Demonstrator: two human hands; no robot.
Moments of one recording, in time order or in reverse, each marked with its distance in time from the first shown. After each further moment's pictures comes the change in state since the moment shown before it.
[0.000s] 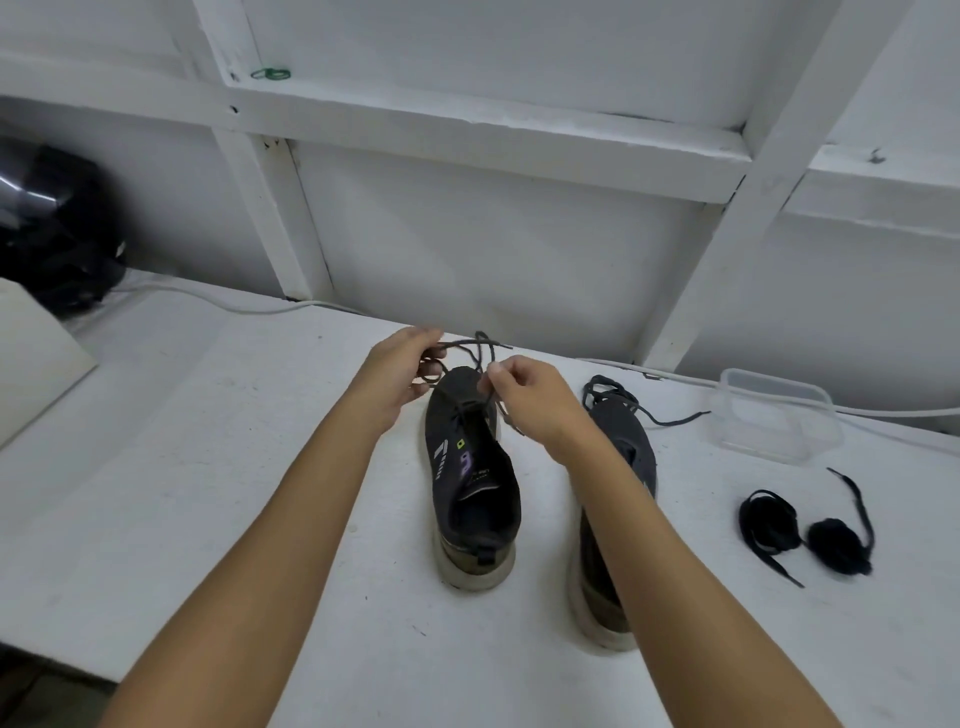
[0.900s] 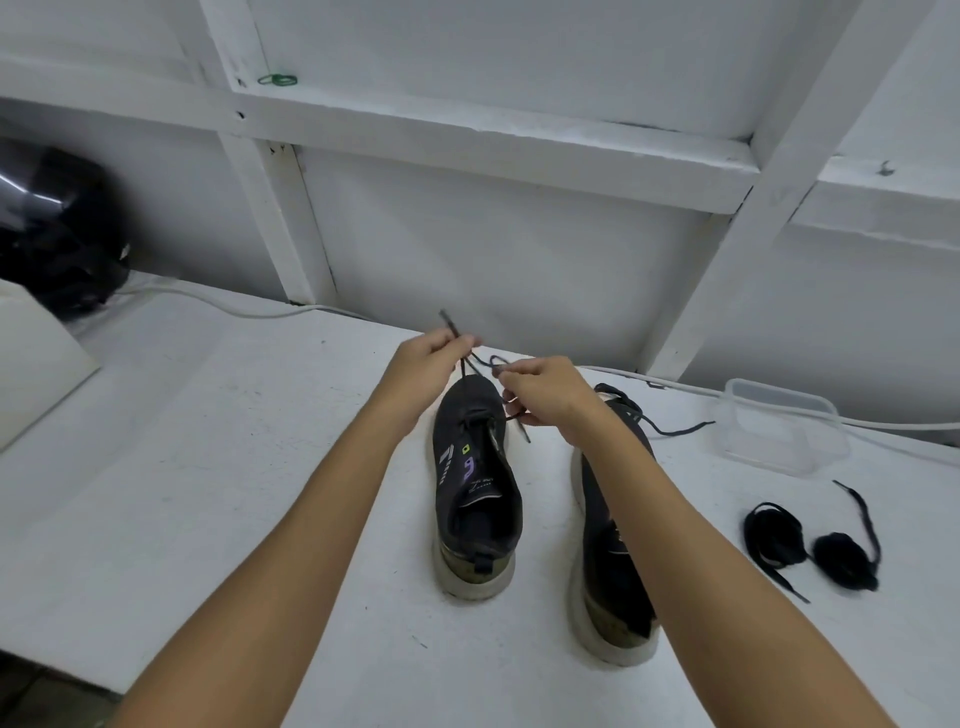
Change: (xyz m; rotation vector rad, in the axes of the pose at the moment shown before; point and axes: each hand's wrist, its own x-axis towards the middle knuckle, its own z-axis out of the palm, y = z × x) left_hand 0.000 0.002 0.016 0.243 -0.014 0.233; right_hand 0.024 -0.007 -0.016 0.007 -0.043 0.128
